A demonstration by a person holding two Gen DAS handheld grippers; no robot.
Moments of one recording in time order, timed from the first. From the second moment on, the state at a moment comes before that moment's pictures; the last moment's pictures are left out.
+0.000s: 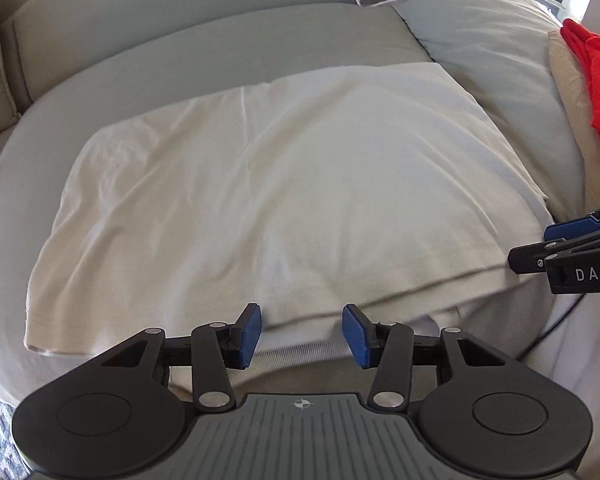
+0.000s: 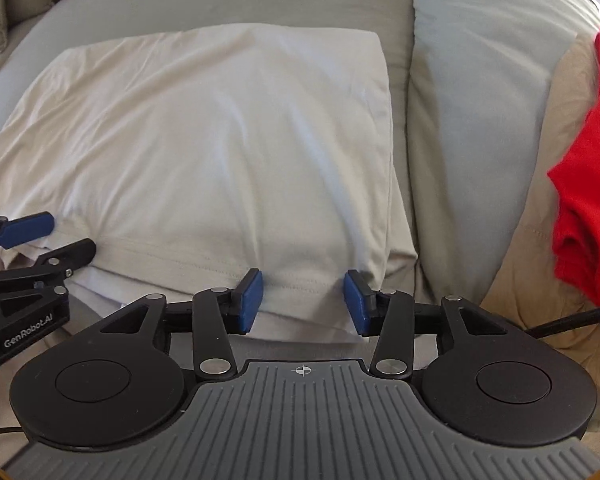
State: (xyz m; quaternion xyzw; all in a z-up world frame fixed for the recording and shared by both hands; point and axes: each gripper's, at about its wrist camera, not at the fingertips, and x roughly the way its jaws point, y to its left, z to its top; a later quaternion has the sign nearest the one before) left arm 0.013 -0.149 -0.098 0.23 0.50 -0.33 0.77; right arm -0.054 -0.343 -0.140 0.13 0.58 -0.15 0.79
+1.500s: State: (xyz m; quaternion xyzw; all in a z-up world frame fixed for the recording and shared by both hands) left arm 0.129 0.010 -0.031 -0.02 0.45 -0.23 0.87; right arm -0.054 -0.354 -0.099 0.29 0.48 -0.10 0.82
